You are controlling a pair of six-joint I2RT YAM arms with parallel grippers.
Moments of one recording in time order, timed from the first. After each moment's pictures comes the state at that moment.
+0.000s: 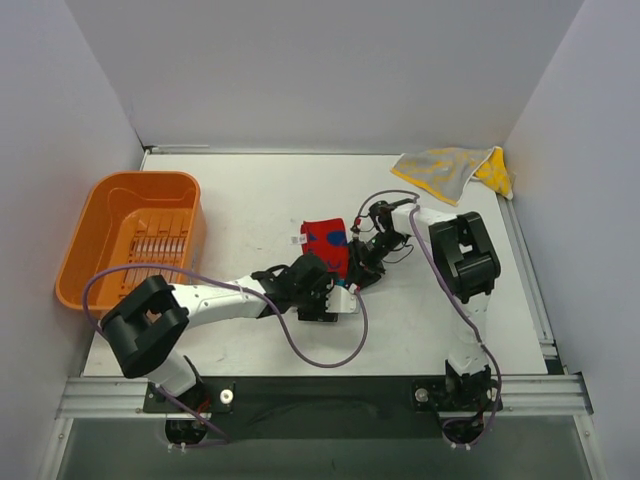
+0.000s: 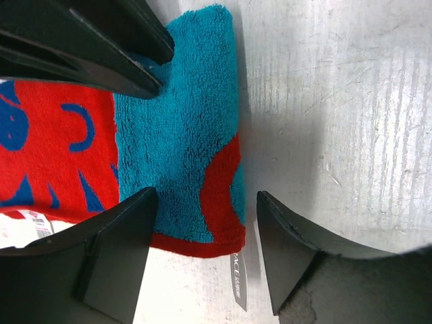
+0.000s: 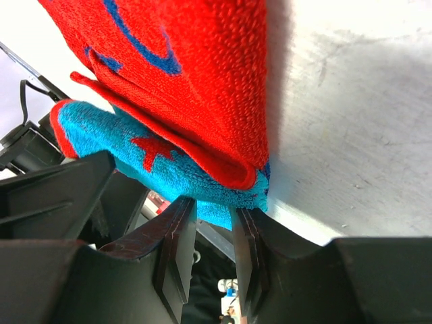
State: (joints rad) left arm -0.96 1.57 0.85 -0.15 0.11 0.71; right arm 0.37 2.10 1.33 -0.86 -0.74 0.26
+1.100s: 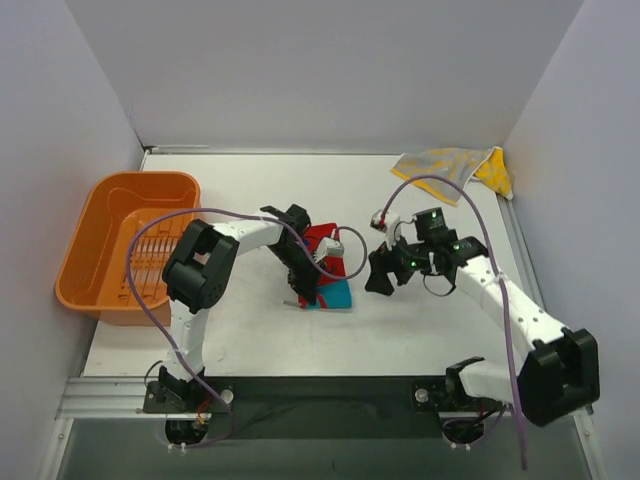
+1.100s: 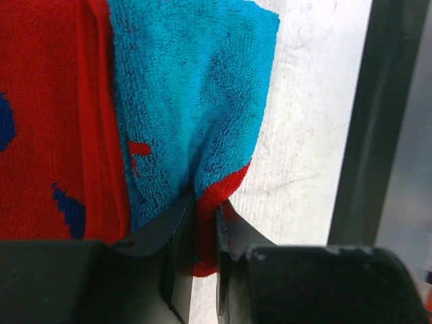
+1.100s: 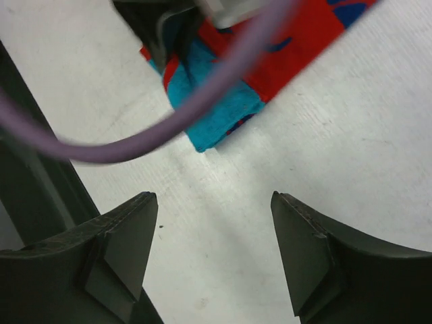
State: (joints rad) left arm -0.59 2.08 1.41 -0.89 0.82 0.67; right arm 0.34 1.26 0.89 -0.59 -0.60 -0.27
